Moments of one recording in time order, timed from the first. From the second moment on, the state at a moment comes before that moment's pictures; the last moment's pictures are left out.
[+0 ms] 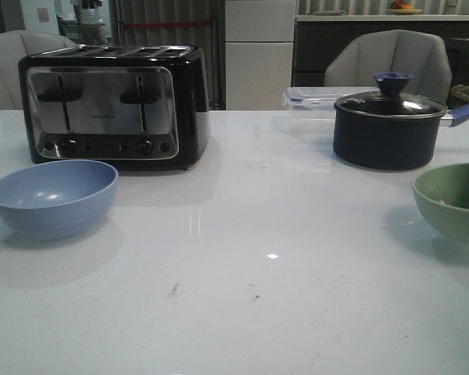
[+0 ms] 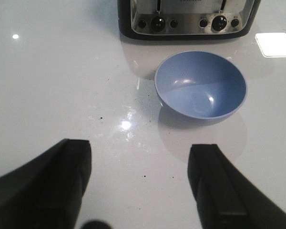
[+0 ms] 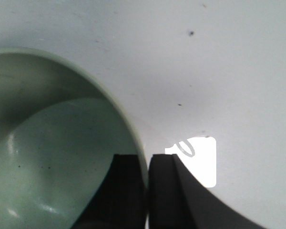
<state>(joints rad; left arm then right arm) -0.07 0.61 -0.52 -0.03 0.55 0.05 -0.13 1.69 -1.16 0.07 0.77 0.00</state>
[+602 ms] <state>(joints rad) -0.07 0.61 -0.52 -0.03 0.54 0.05 0.41 1.64 -1.21 0.15 0.75 0.00</state>
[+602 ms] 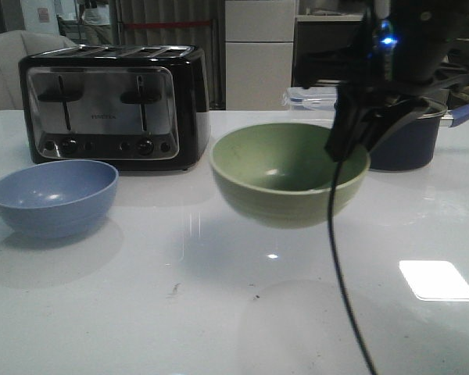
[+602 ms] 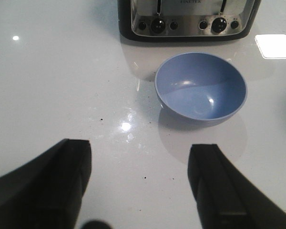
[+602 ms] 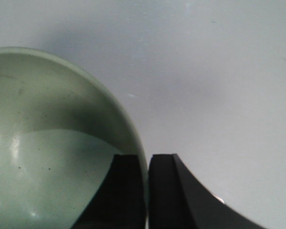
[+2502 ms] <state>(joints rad) -0.07 1.10 -0.76 -0.04 0.59 0.05 0.50 1.11 -0.81 0.06 0.63 -0.02</state>
